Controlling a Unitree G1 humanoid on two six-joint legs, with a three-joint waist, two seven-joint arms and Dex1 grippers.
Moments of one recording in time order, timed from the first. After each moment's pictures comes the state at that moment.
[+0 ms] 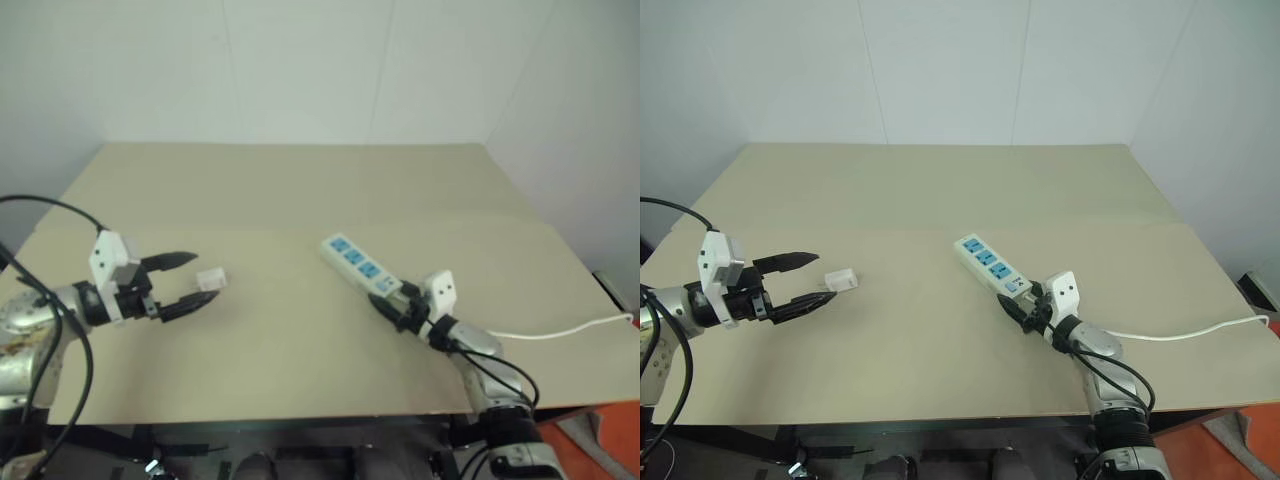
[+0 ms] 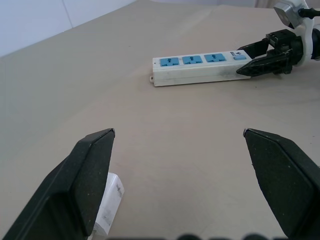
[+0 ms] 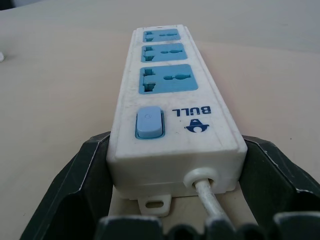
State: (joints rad) left arm -0.23 0.86 0.30 -0.03 -0.55 0.31 -1.13; right arm -0.34 -0.31 -0.05 0.28 0.25 0.06 0.69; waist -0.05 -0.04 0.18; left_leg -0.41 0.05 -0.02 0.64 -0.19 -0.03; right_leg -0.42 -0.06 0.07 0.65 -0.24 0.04
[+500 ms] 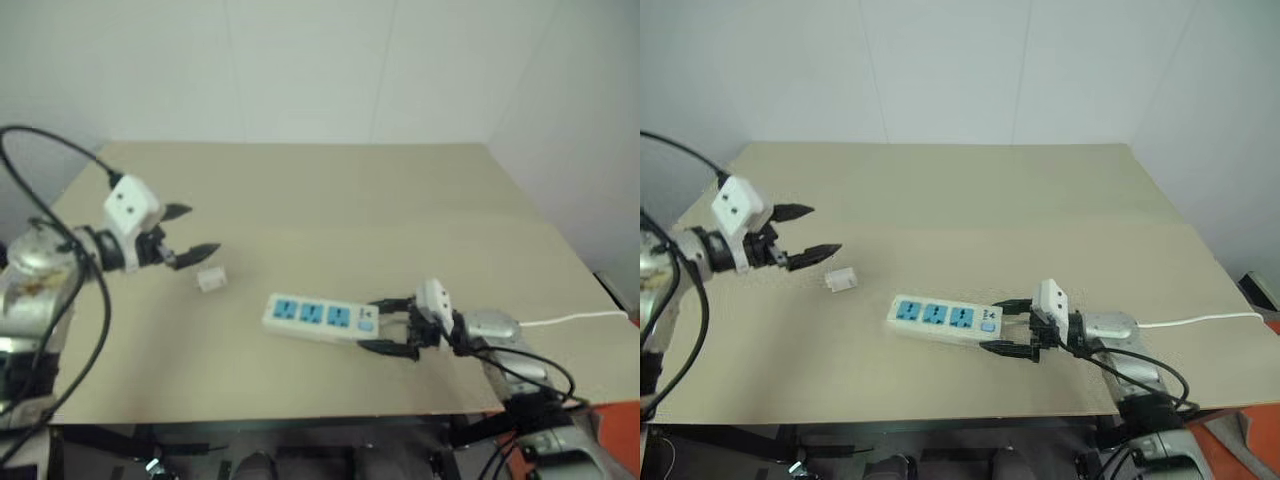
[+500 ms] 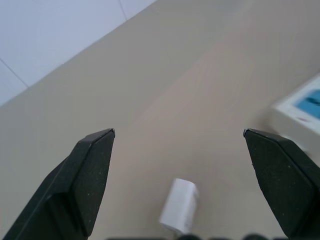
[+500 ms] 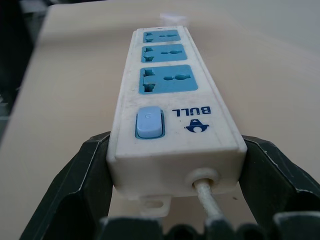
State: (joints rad) left arm -0.54 0.93 0.15 0.02 -0.34 0.41 -0.95; right arm -0.41 -0.50 0.10 0.23 0.33 -0.01 1.32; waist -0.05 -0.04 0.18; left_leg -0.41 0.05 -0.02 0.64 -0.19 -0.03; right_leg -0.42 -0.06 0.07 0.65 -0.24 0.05
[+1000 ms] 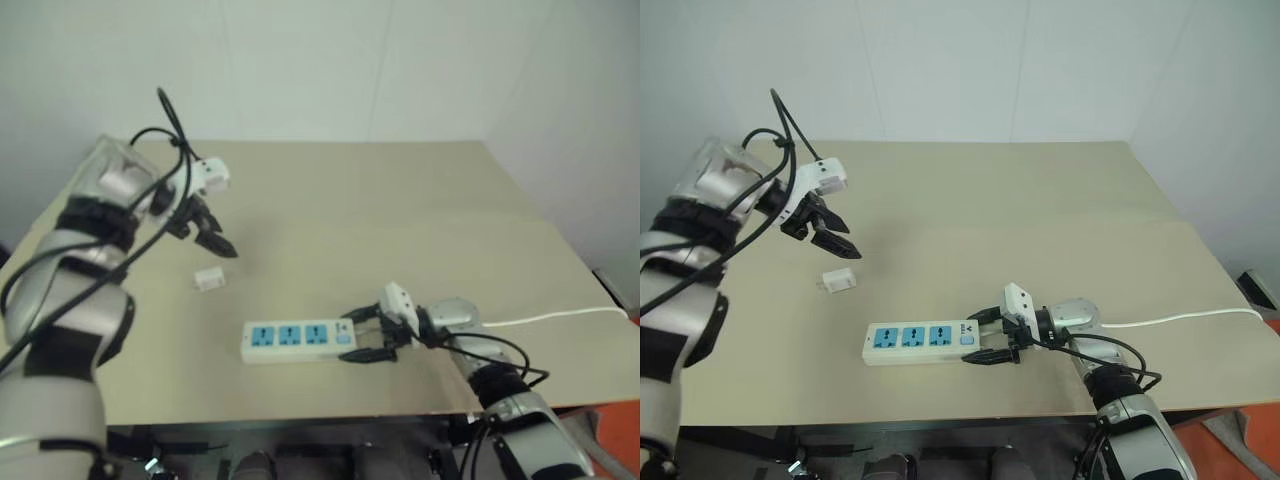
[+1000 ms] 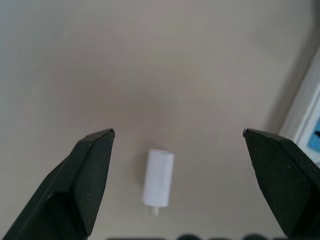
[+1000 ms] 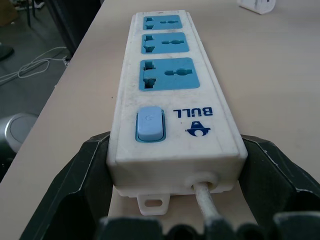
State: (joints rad) left arm -1.42 0.74 -0.55 0.95 0.11 0.62 -1.54; right arm -0.58 -0.40 0.22 0.52 0.23 -0.11 1.44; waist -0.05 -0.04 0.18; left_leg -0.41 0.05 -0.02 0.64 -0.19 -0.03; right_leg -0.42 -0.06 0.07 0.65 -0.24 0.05
